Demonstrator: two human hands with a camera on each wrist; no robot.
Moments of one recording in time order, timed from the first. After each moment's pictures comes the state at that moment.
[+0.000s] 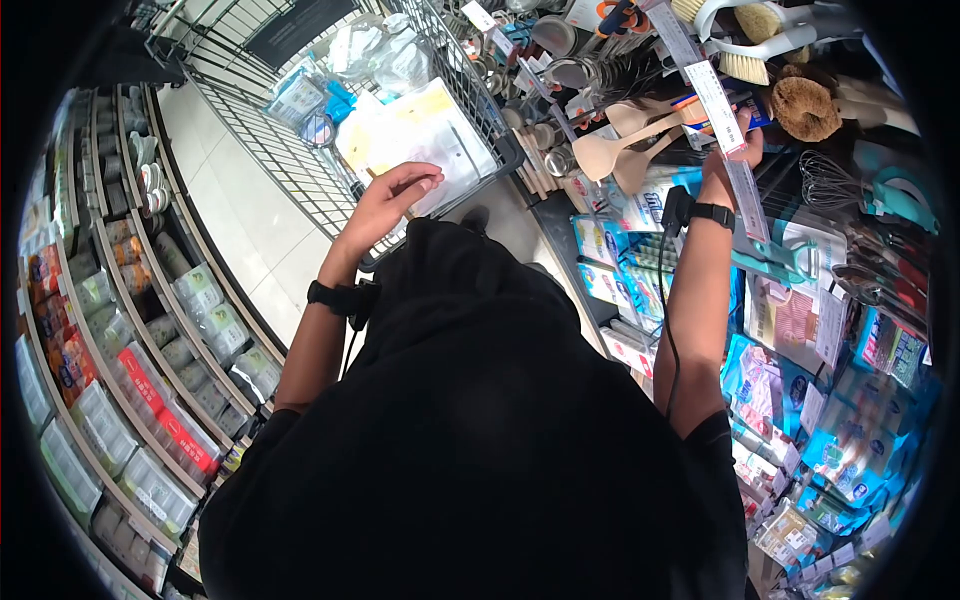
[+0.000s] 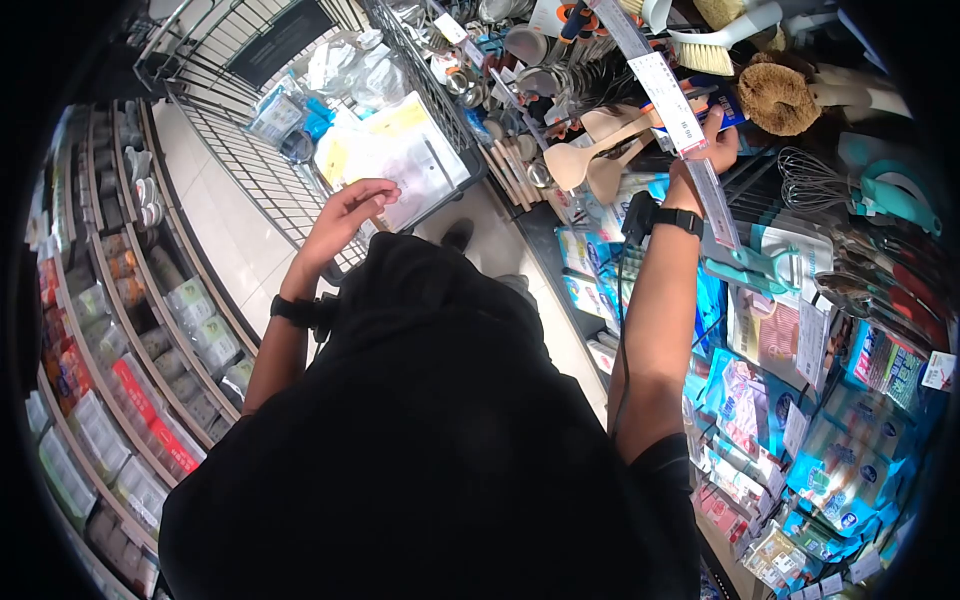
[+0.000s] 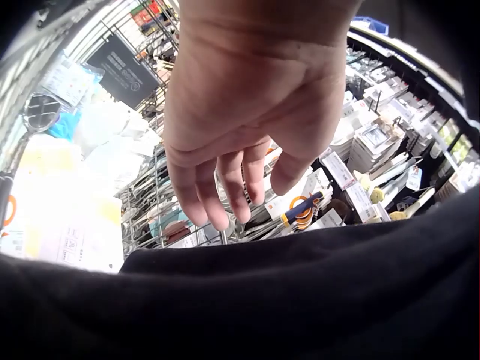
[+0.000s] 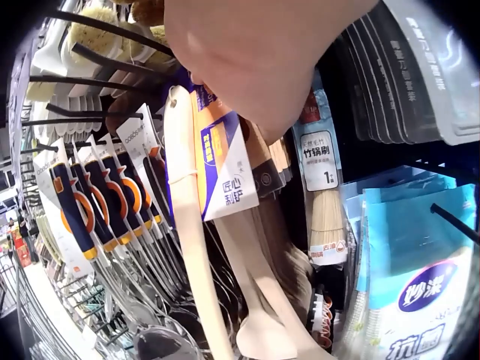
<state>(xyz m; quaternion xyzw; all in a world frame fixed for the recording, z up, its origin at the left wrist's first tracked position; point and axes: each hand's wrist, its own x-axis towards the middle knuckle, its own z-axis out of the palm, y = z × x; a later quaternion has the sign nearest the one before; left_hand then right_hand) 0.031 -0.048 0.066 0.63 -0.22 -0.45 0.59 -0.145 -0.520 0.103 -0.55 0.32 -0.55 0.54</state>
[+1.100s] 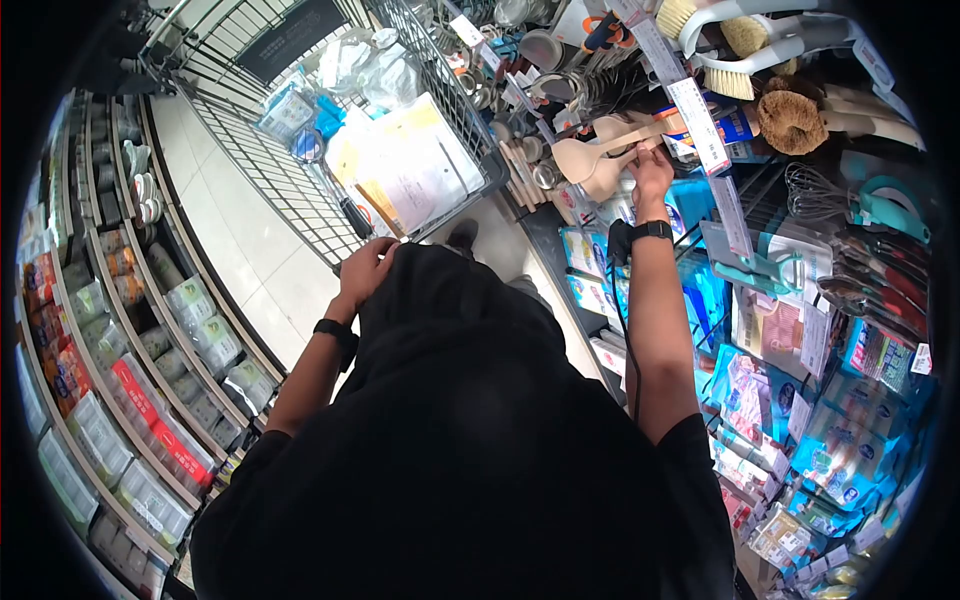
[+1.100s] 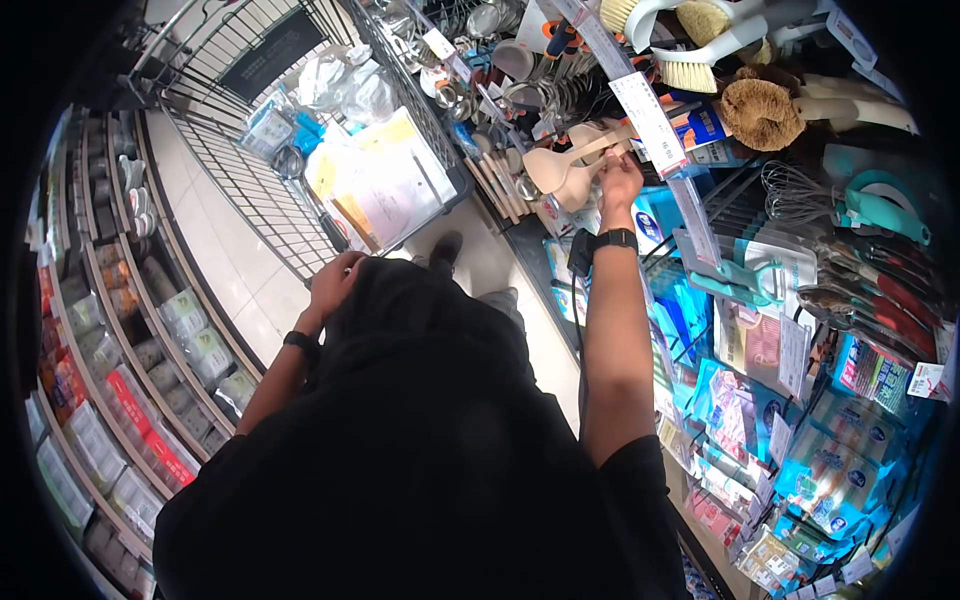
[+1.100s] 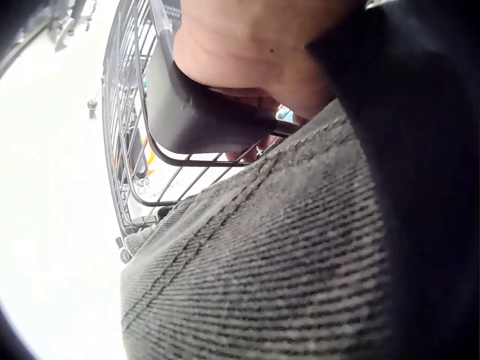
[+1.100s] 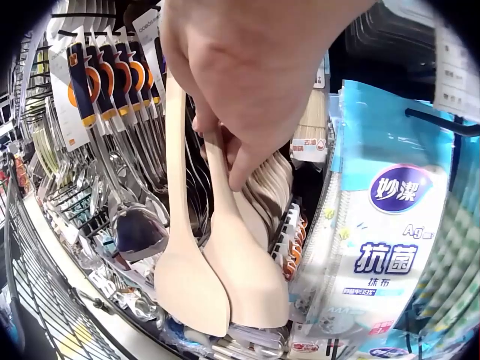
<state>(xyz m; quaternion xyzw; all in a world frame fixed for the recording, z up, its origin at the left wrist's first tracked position) -0.014 0.014 -0.004 0.88 -0.22 -0.34 0.26 -0.151 -0.488 -0.026 -0.52 0.51 -0.31 0.61</state>
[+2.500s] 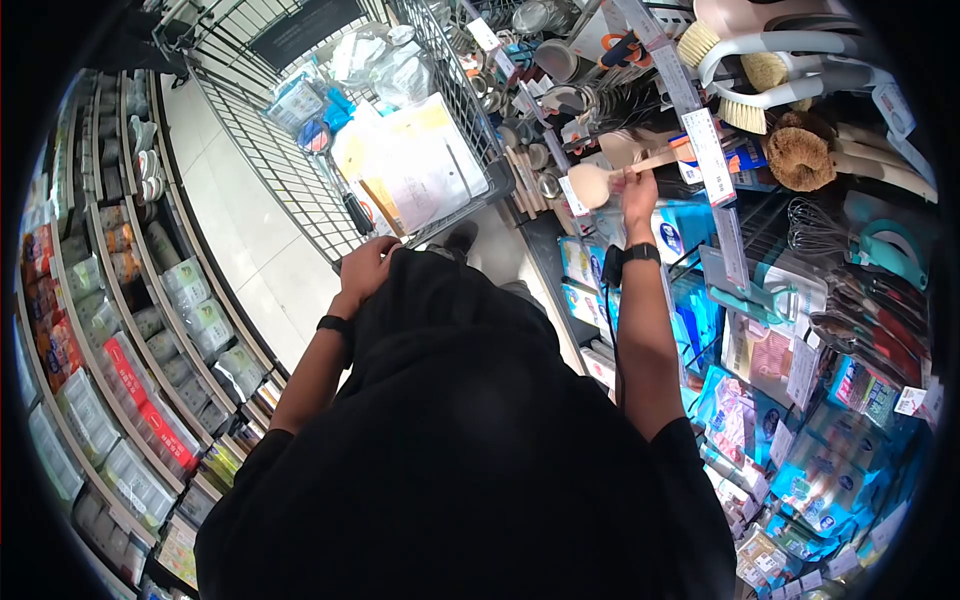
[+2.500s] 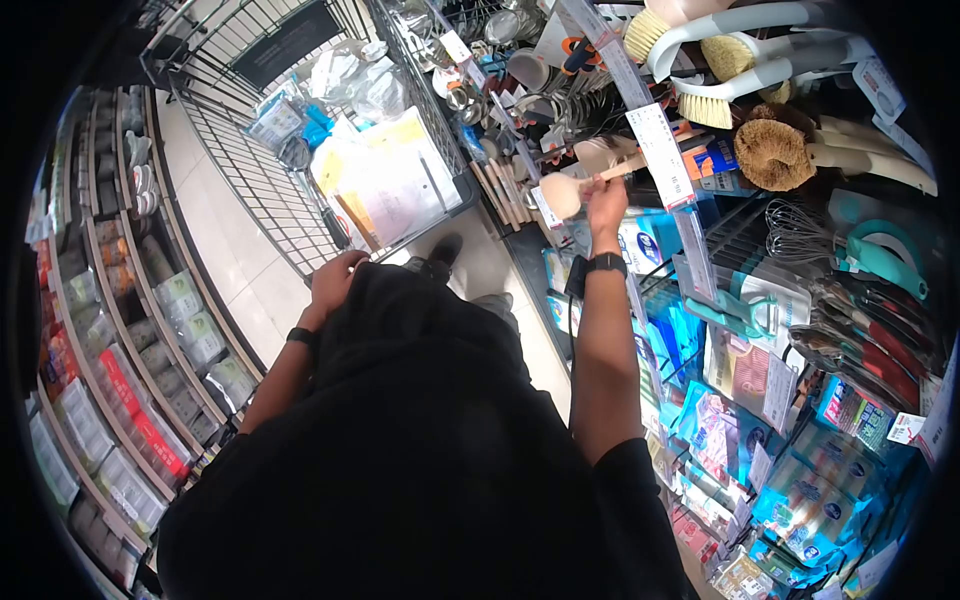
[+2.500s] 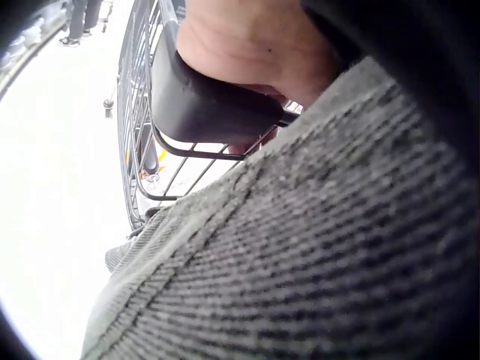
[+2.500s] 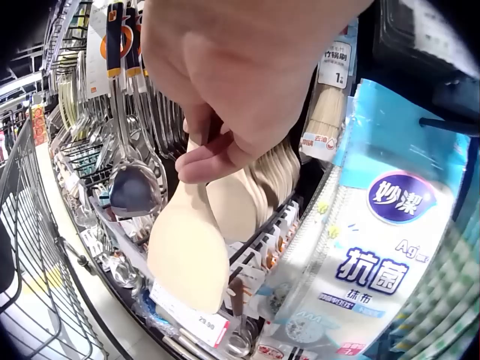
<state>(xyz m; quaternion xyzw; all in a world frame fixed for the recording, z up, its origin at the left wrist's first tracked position) -0.015 0.008 -0.006 0.89 -0.21 -0.31 0.25 -0.146 -0.469 -0.033 -0.72 0.47 -0.18 0.47</state>
